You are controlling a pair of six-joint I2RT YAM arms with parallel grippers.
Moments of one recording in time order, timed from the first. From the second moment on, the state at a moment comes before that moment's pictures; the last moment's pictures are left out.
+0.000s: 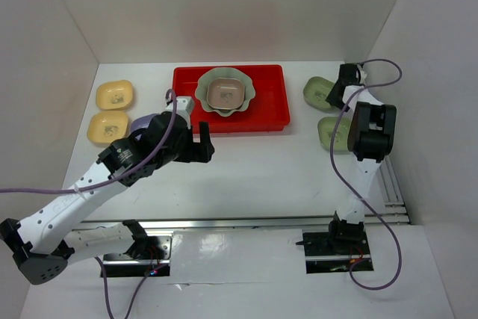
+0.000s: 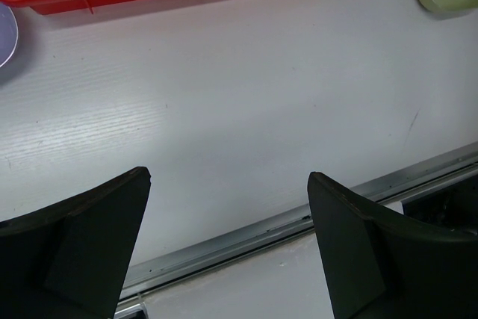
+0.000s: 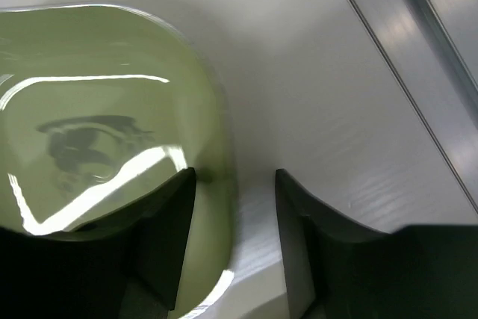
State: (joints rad) left arm -0.78 1.05 1.21 -0.84 -0.27 -0.58; right arm -0.16 2.22 1.65 -0.31 0.22 0.41
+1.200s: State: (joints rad) left arm -0.77 1.02 1.14 -0.82 -0.26 -0.58; right arm -0.03 1.97 1.62 -0.33 0.41 0.58
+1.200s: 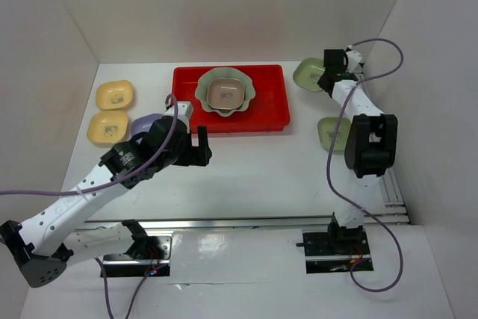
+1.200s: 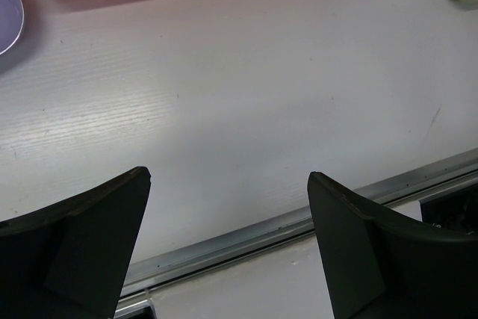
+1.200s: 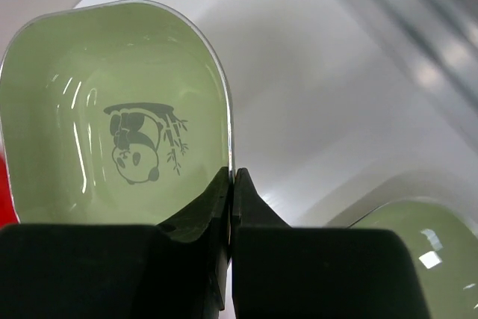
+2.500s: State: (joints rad) left arm -0.72 0.96 1.07 -0.78 -0.22 -0.58; right arm 0.53 2.30 2.05 -0.32 0.34 0.46
